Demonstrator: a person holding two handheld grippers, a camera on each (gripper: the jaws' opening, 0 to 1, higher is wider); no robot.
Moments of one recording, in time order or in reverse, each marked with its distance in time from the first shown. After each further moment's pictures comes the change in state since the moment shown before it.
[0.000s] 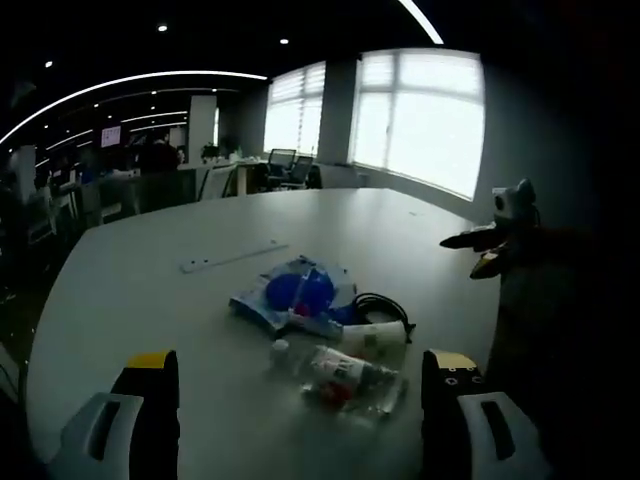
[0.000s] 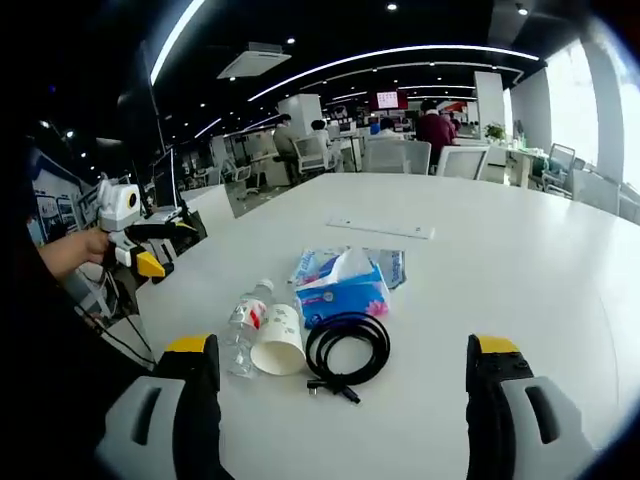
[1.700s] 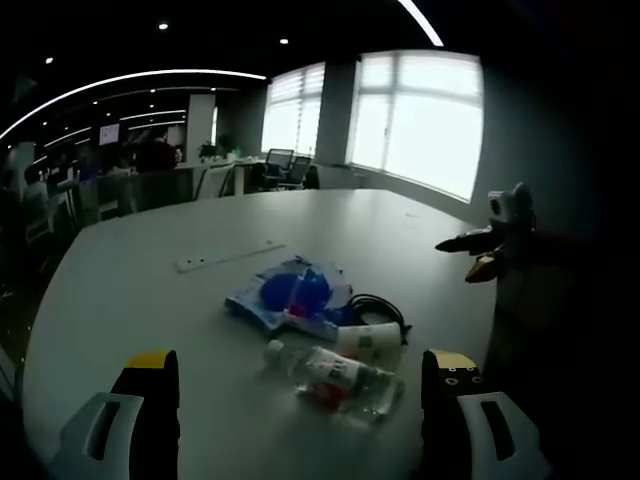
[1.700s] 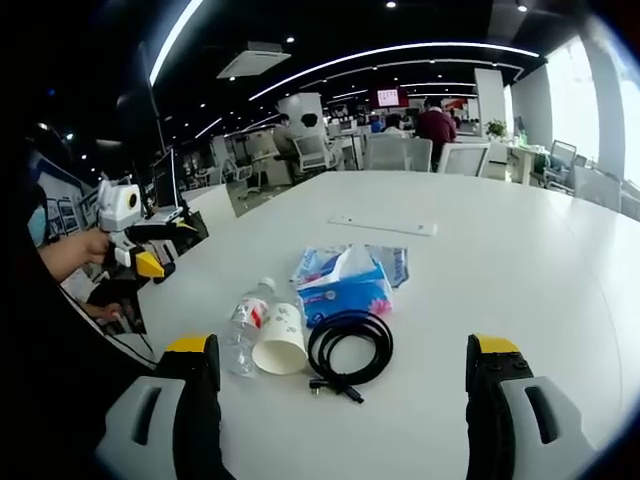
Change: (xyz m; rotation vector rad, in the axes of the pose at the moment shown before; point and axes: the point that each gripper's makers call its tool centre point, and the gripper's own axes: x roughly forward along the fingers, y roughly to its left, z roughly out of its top) left arm 0.000 -0.006 0.001 -0.010 -0.001 -0.017; right arm 0.003 0.001 -0.001 0.009 0.007 0.007
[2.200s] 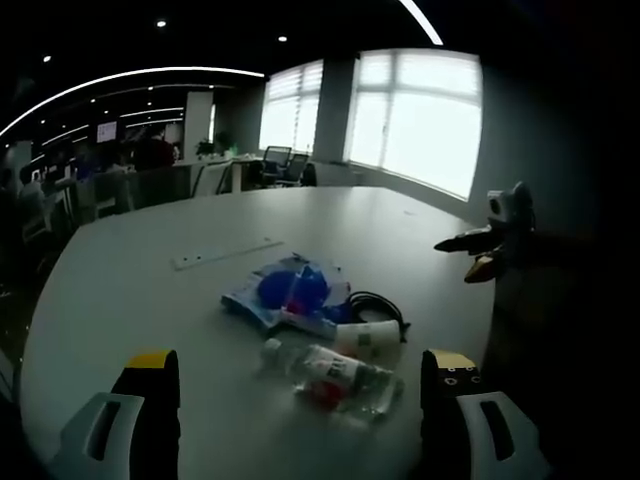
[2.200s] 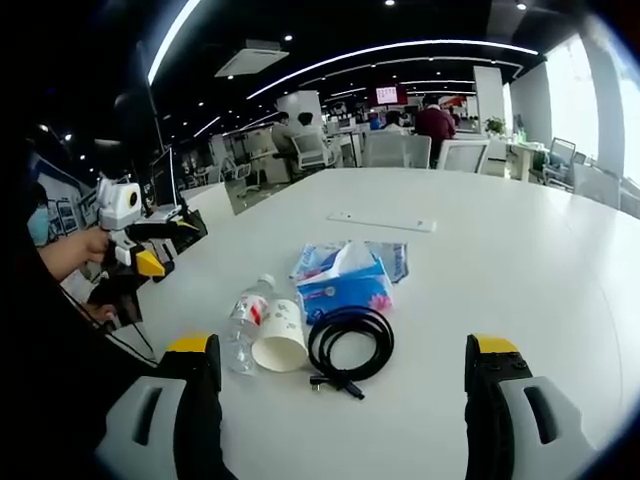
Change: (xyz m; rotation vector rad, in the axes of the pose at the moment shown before) left arm 0.004 -0.001 -0.002 0.000 0.013 -0.013; right arm 0.001 -0.001 -0.006 0.008 0.014 -0.002
